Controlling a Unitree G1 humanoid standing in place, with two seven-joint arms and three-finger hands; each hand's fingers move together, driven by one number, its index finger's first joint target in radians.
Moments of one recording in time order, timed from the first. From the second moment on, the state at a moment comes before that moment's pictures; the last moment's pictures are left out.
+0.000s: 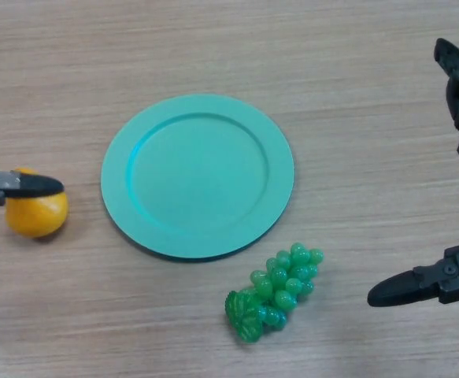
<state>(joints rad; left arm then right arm) -0.22 0.44 0.32 -0.12 -0.13 0.06 -0.05 0.03 -0.23 -0.10 -0.86 0.01 0.50 0.25</state>
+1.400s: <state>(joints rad) -0.36 0.41 0.18 0.61 -0.05 -0.09 0.10 0.08 -0.23 -0.17 -0.87 0.05 0.49 0.25</state>
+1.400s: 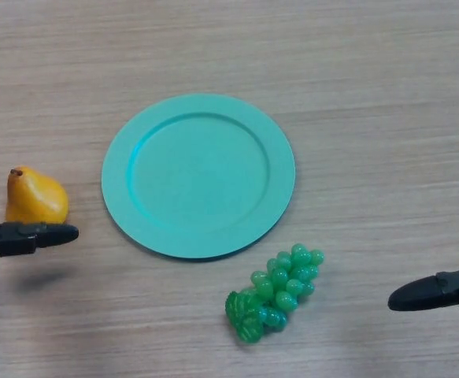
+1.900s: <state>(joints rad) -0.47 0.41 0.12 0.92 -0.01 -0.27 0.15 0.08 -0.23 -0.16 -0.88 0.04 0.49 0.25</state>
